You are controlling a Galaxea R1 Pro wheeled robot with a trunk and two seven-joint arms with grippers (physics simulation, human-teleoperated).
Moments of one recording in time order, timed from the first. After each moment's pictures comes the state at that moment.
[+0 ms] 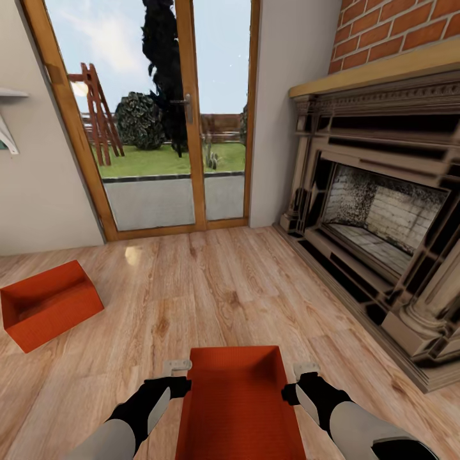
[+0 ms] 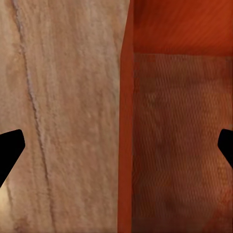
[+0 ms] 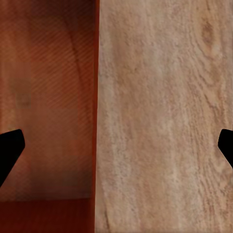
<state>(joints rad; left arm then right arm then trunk) -0.61 -0.11 0.05 -0.37 0.01 0.30 0.09 -0.72 0.06 0.07 -0.18 0.02 0.39 -0.14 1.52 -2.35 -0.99</state>
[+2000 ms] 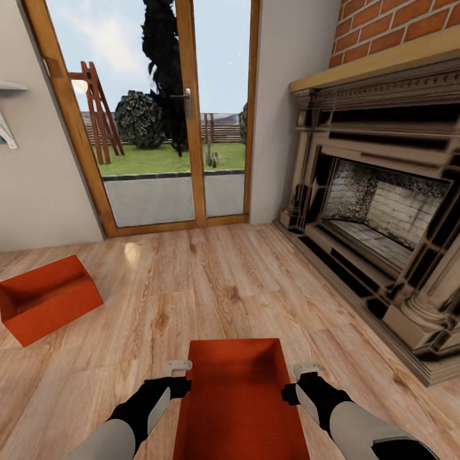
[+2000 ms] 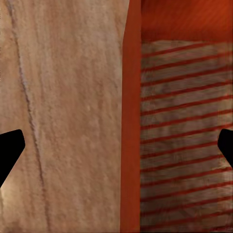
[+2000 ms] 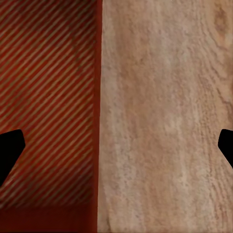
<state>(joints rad) -0.62 -0.11 0.05 -0.36 0.00 0.30 0.09 -0.72 0.06 0.07 -0.18 0.02 0.39 -0.14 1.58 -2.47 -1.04</state>
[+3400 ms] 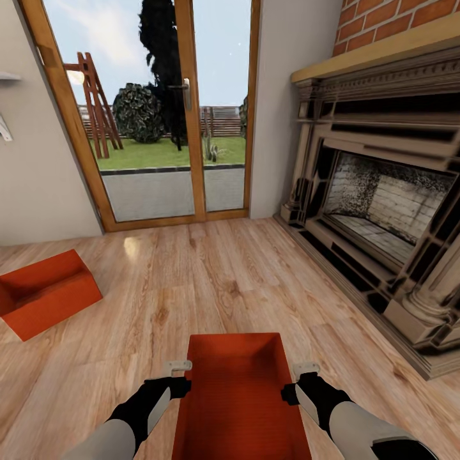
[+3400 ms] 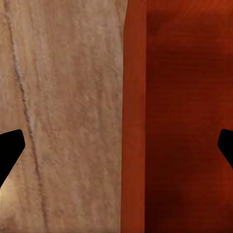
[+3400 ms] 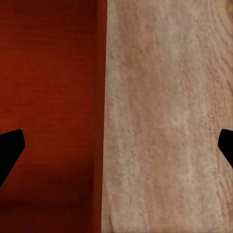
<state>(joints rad) -0.61 -0.11 0.05 -0.36 0.01 0.30 0.09 -0.72 0.06 0.07 -0.18 0.02 0.39 -0.14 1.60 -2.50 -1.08</state>
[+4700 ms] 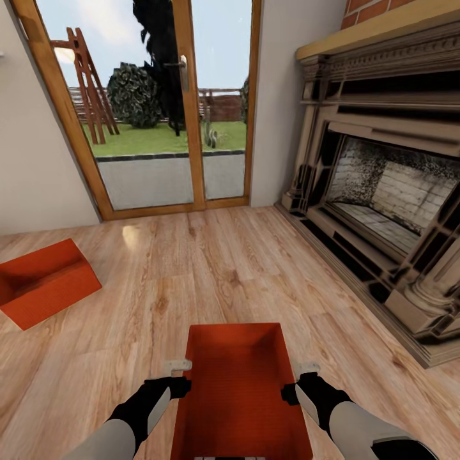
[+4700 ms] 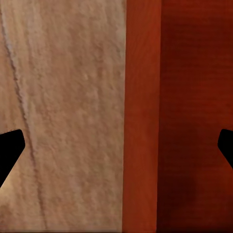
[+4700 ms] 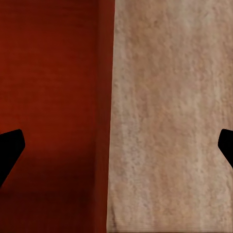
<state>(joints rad) -0.61 -0.11 0.05 -0.36 0.01 0.30 0.09 -0.72 0.06 0.07 -0.18 0.02 0.39 -0.14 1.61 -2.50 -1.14</state>
